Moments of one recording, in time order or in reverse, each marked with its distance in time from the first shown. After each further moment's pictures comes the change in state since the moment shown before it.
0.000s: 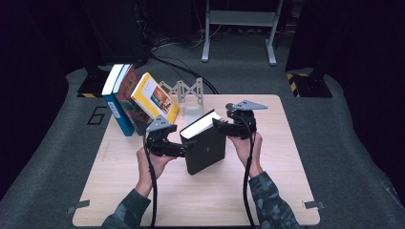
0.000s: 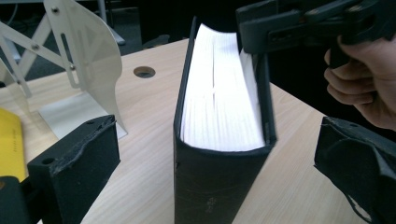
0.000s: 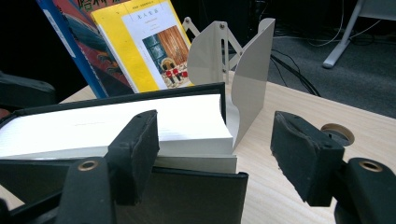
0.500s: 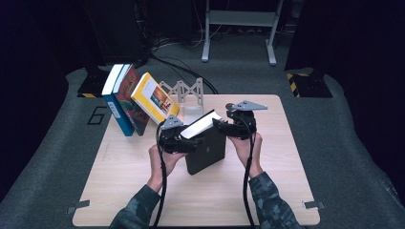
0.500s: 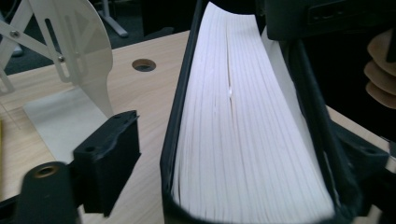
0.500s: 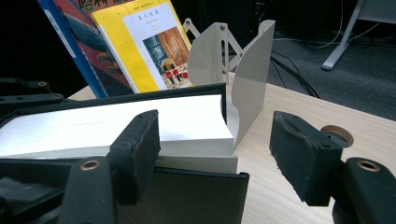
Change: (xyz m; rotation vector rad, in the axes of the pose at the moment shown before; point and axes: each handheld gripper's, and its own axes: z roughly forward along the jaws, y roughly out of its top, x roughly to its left) left arm -0.001 0.000 0.038 0.031 0.028 0.020; right arm 0.001 -0.001 0.000 -0.007 -0.001 -0.006
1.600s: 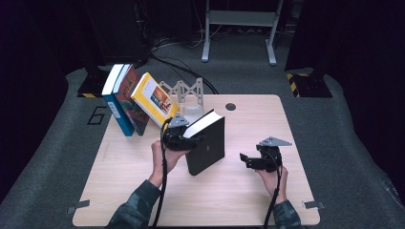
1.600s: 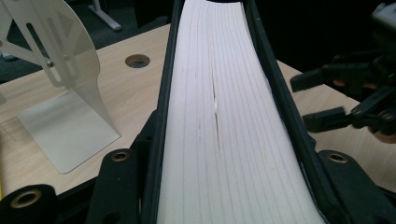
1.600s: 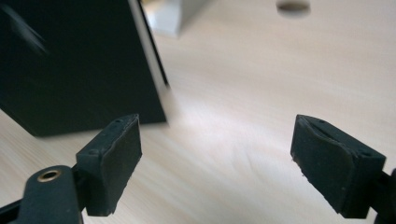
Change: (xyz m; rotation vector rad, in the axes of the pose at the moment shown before) left arm -0.004 0.007 0.005 0.061 -0.018 0.078; right arm -0.067 -0.141 -0.034 0.172 -0.072 0.068
